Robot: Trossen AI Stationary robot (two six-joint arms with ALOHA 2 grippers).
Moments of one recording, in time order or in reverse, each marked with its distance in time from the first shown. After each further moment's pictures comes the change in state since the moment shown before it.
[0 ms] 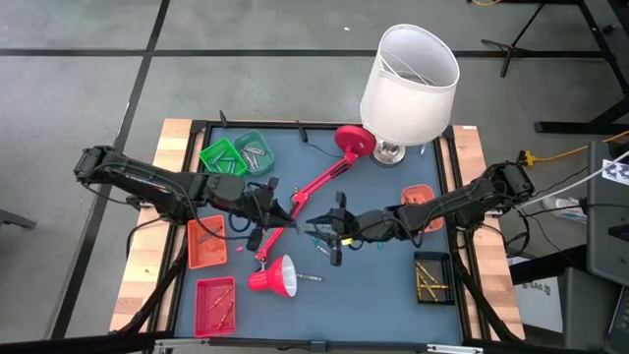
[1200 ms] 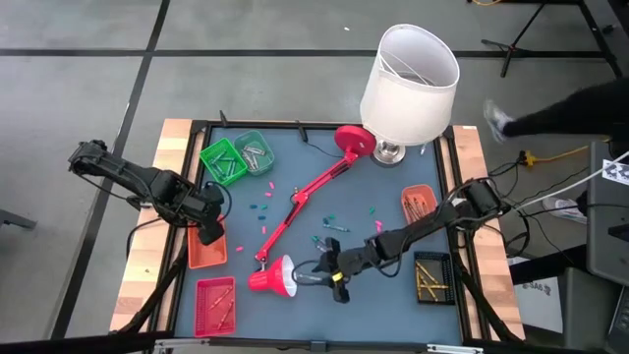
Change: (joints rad) left arm -0.195 -0.238 -0.002 -1.296 -0.107 -0.868; right arm 0.110 0.305 0.000 -0.042 -0.285 0.228
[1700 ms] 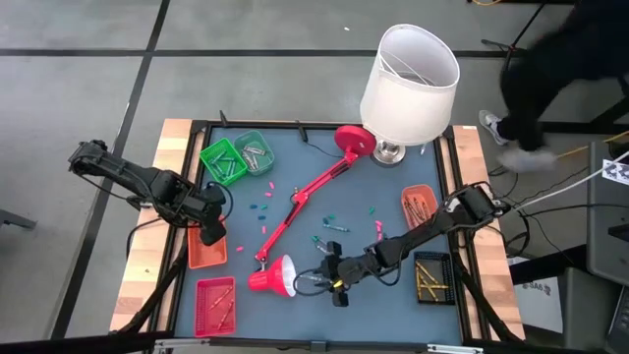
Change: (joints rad) left arm 0.000 0.000 0.000 0.041 -0.003 0.000; right arm 0.050 0.060 0.000 0.027 0.107 -0.007
